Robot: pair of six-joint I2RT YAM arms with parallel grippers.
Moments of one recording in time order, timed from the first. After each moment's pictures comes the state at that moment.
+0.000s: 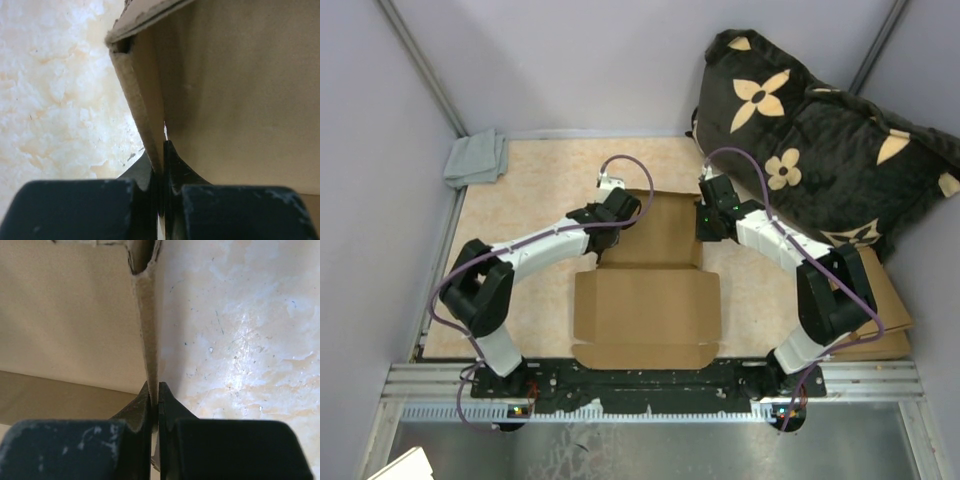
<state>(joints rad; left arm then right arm) -0.72 1.73 1.21 -0.44 -0.65 -0.37 0.44 1.58 1.08 -0.44 0.06 0.38</state>
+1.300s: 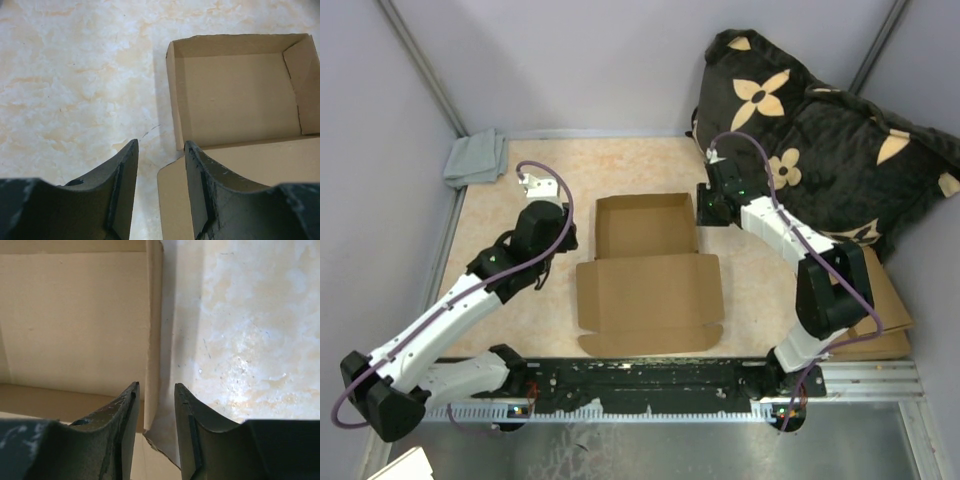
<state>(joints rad) -0.68 1.05 0.97 -0.48 -0.53 -0.39 0.40 1.61 1.20 -0.50 0.05 0.35</state>
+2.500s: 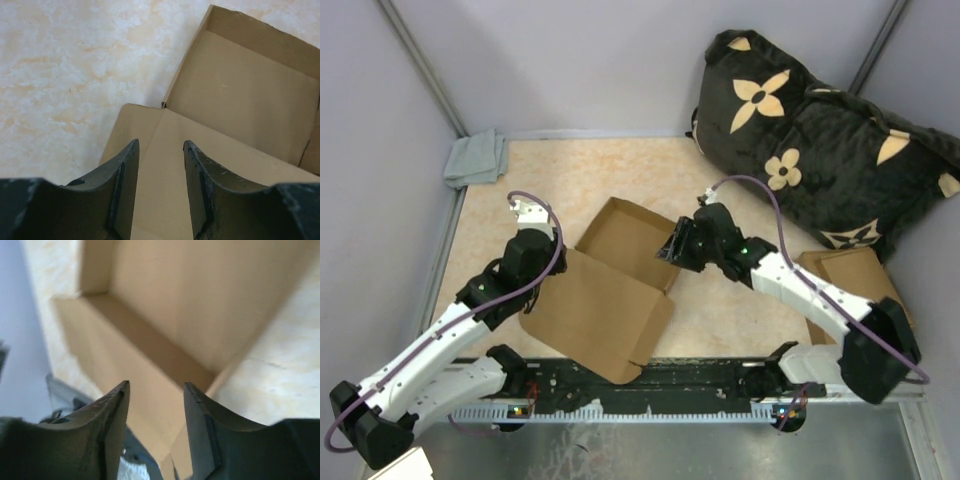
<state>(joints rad) -0.68 0.82 0.74 -0.45 -0.52 -0.34 0.61 1.30 0.85 -0.32 -0.09 0.92</state>
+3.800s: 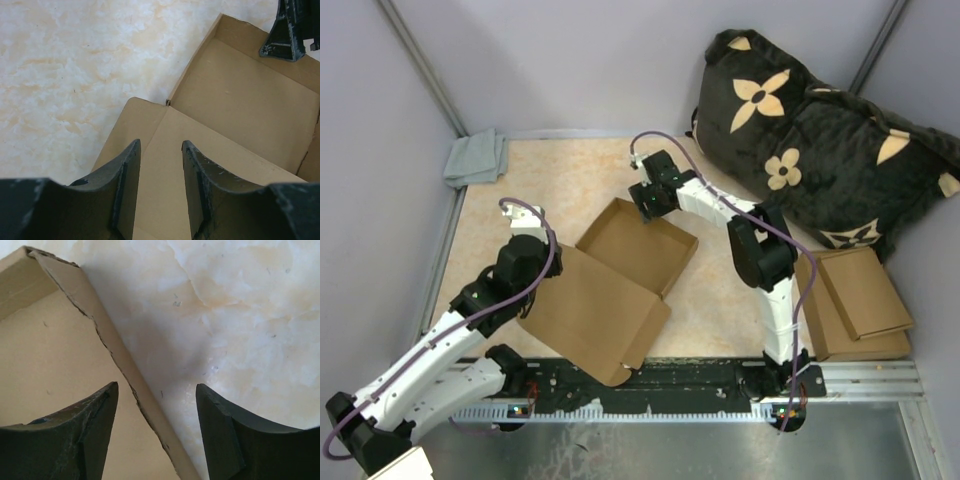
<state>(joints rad) -0.67 0.75 0.70 -0.44 -0.53 -0.34 0.58 2.14 1.70 -0.48 -0.01 0.02</state>
